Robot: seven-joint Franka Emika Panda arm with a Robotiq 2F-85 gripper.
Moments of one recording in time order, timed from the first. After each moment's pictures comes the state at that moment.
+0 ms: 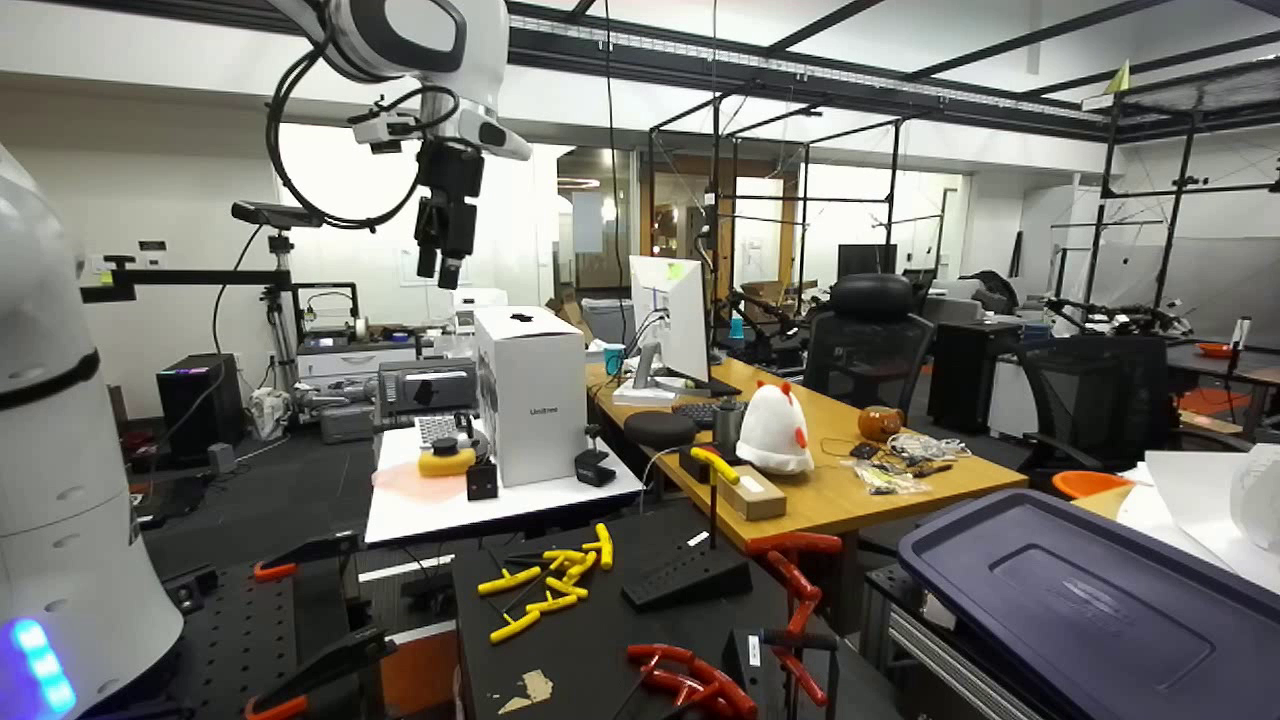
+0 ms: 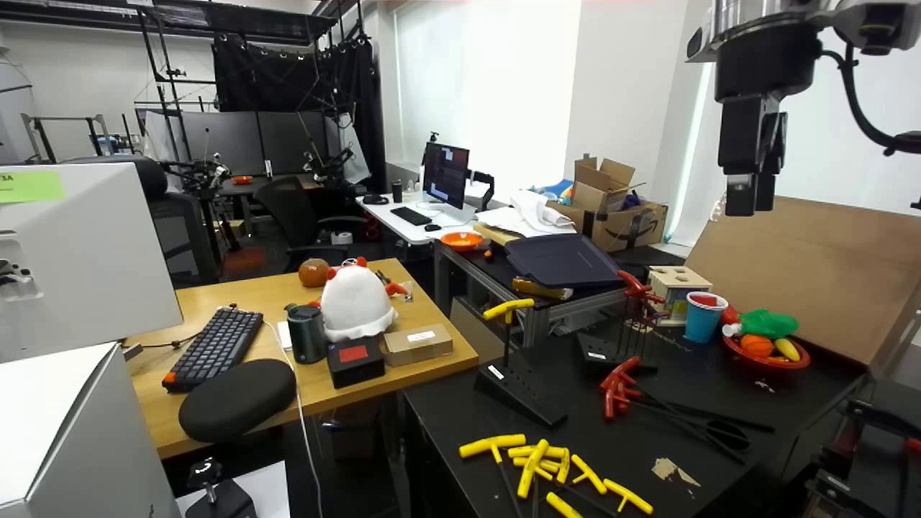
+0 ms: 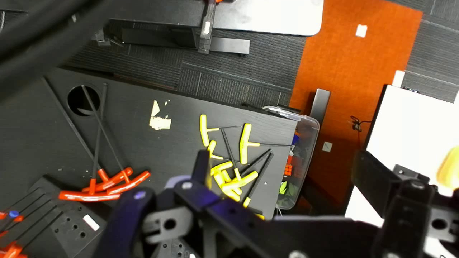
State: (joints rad) arm 0.14 -0.46 0.12 -2.47 0.20 1.86 0.10
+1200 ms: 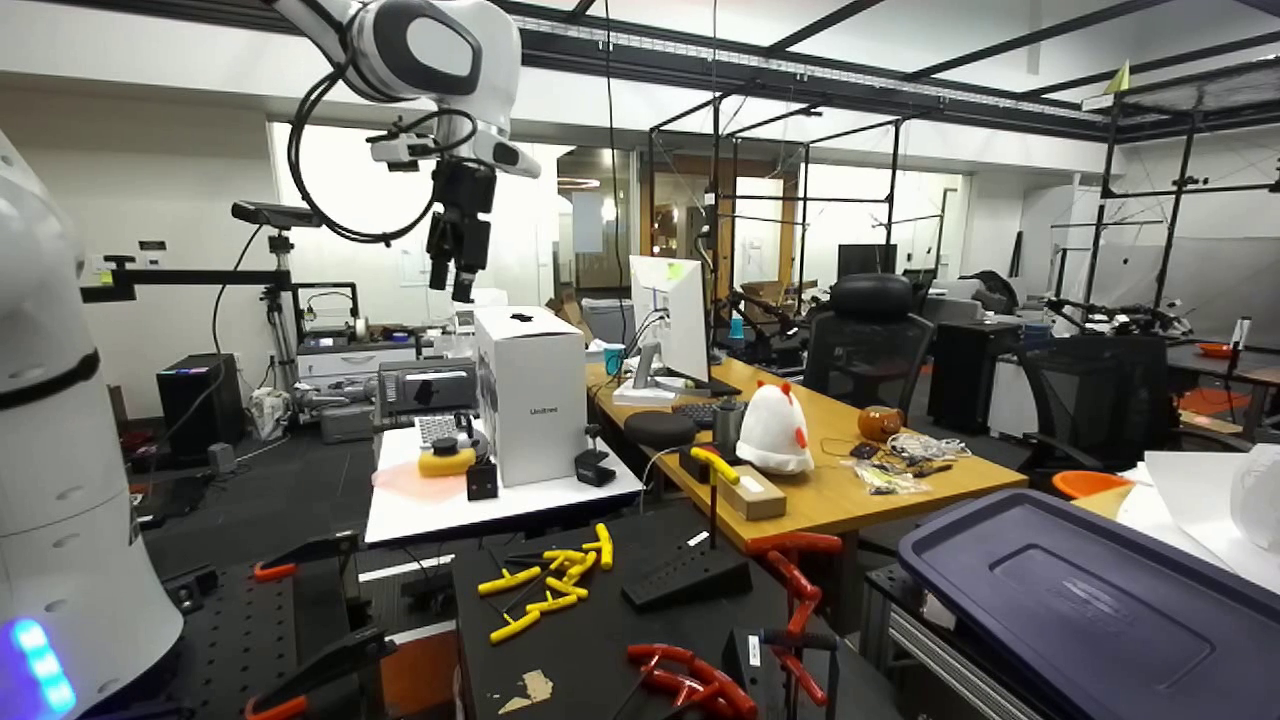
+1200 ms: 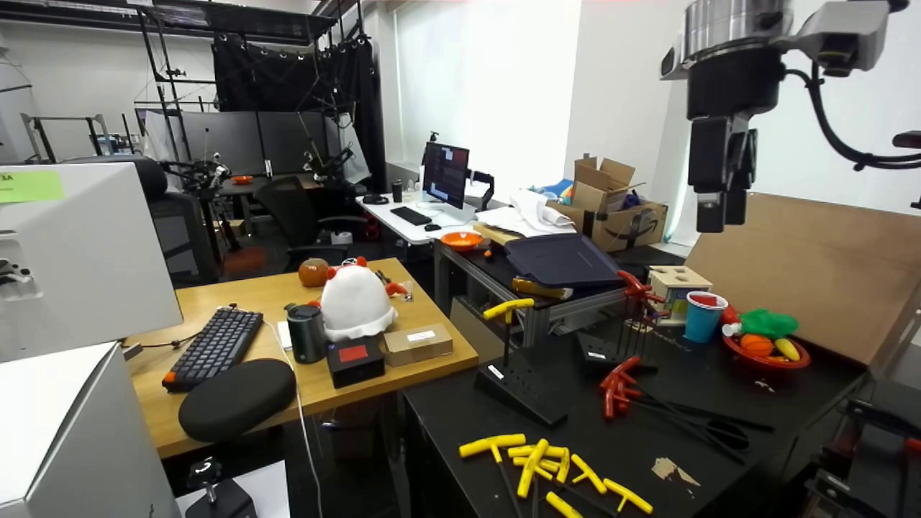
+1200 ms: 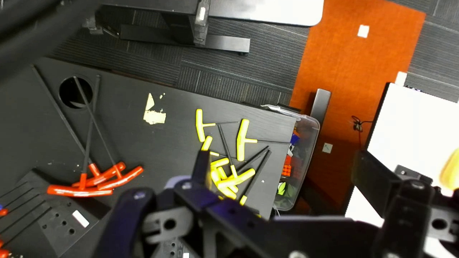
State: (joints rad) arm 0.14 -0.36 0.14 -2.43 0.20 1.92 0.10
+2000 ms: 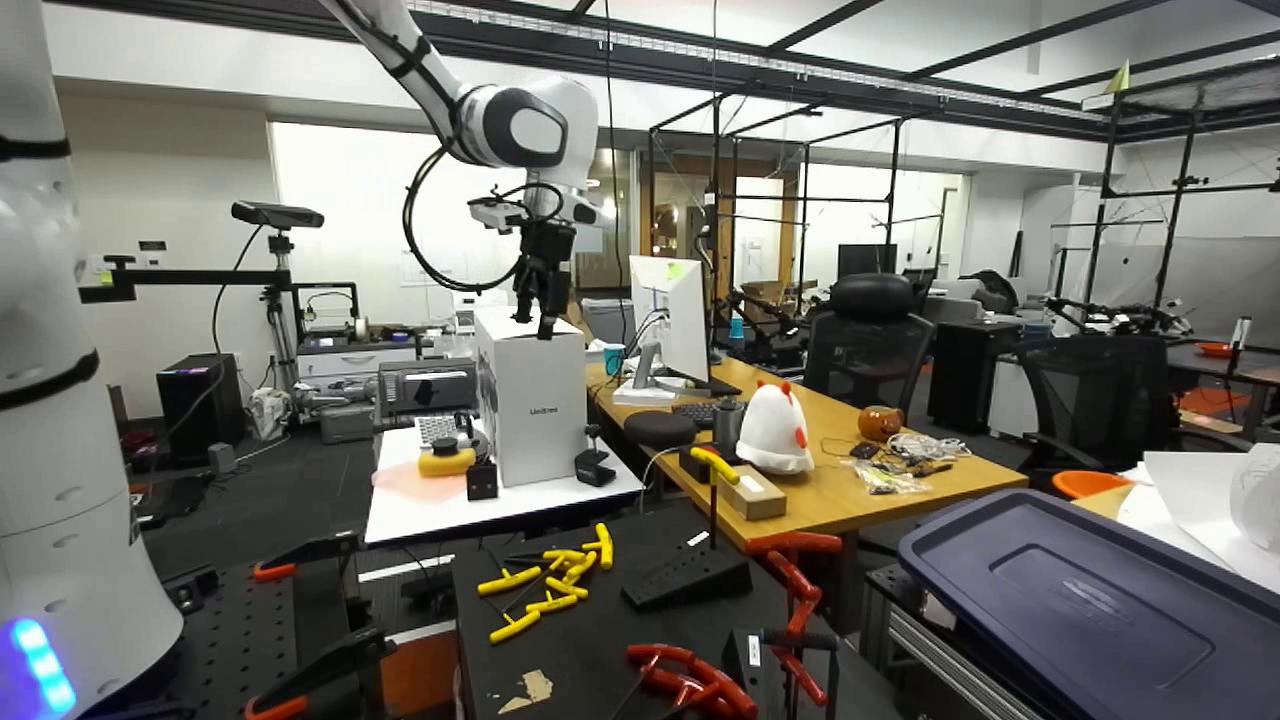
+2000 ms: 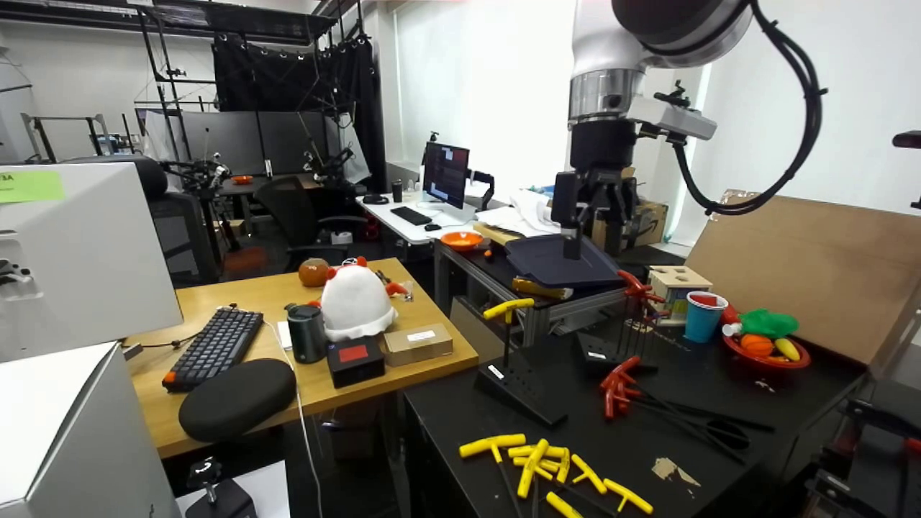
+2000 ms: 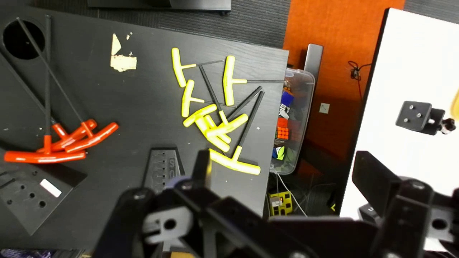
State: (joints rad) arm 0.12 0.05 0.13 -2.16 0.20 2.11 0.17
